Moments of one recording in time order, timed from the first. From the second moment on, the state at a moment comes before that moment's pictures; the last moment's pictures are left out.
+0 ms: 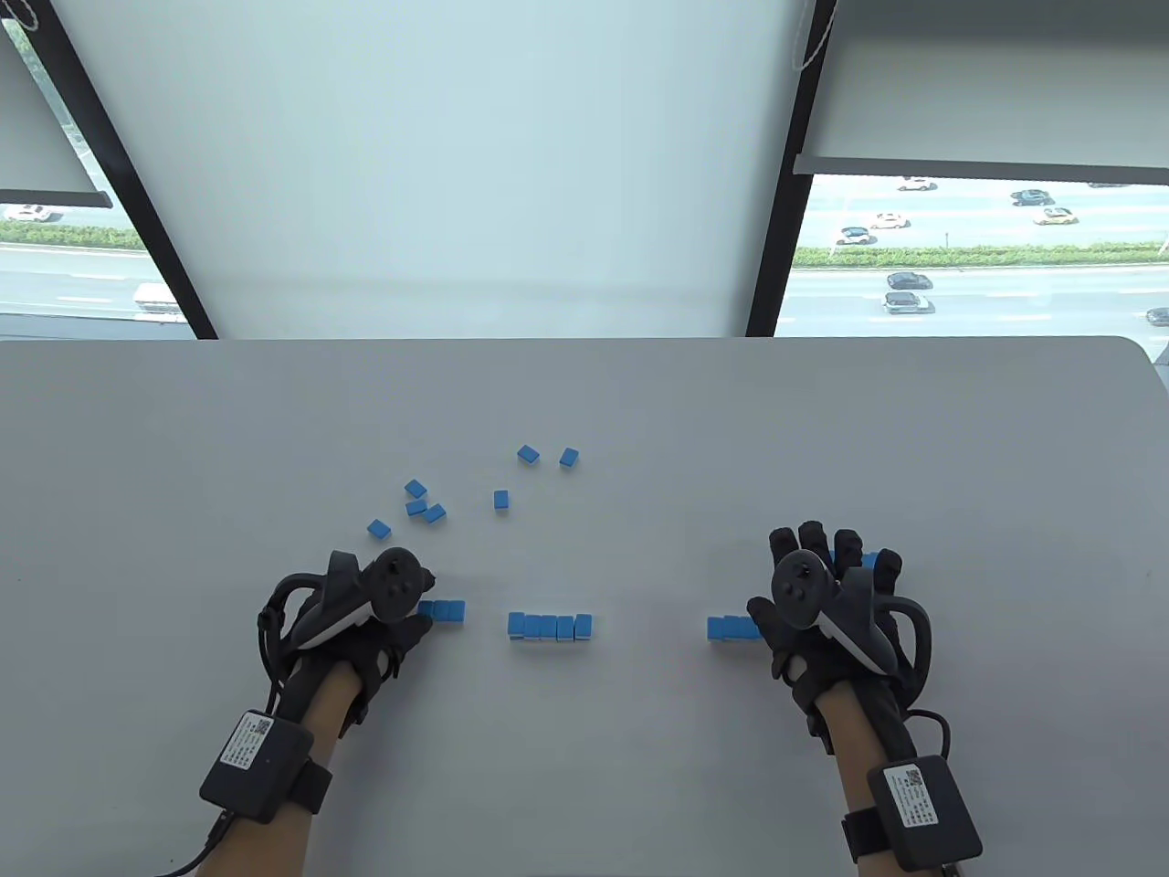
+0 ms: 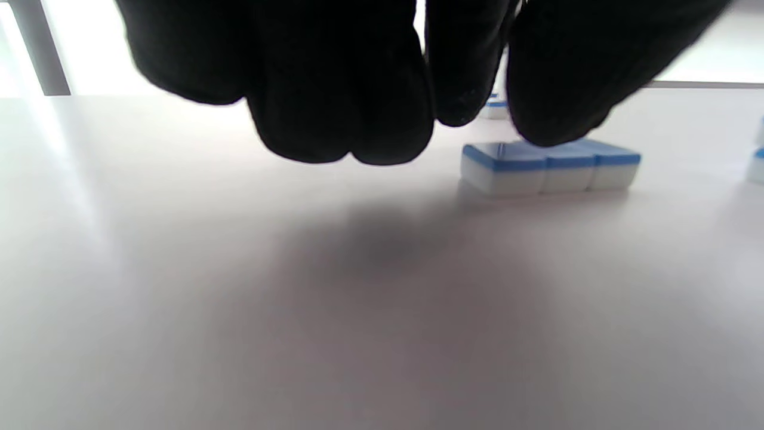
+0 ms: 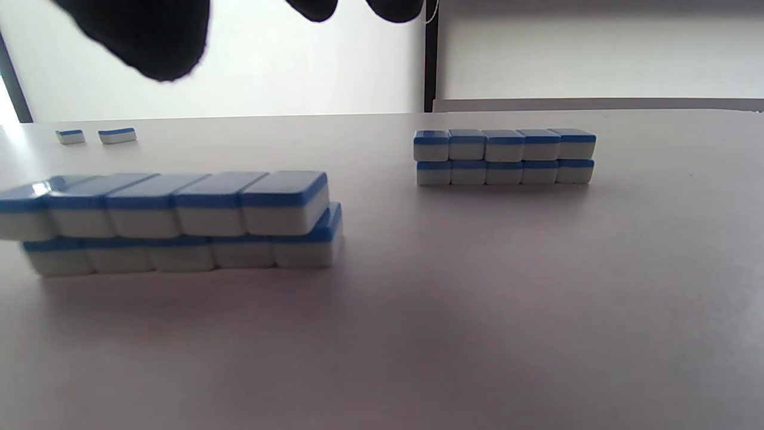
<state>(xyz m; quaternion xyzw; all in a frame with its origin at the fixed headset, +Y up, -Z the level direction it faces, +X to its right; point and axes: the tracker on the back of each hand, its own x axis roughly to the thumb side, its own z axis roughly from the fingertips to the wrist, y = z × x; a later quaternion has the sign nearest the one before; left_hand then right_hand) -0.259 -0.734 -0.377 -0.08 -0.07 -0.01 0.99 0.200 -0.732 -0.351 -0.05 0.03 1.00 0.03</state>
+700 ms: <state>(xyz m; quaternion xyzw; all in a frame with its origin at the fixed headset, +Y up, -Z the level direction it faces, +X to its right) -0.302 -0.737 -0.480 -0.20 0.16 0.03 0.97 0.200 -0.733 -0.351 -0.05 0.04 1.00 0.04</state>
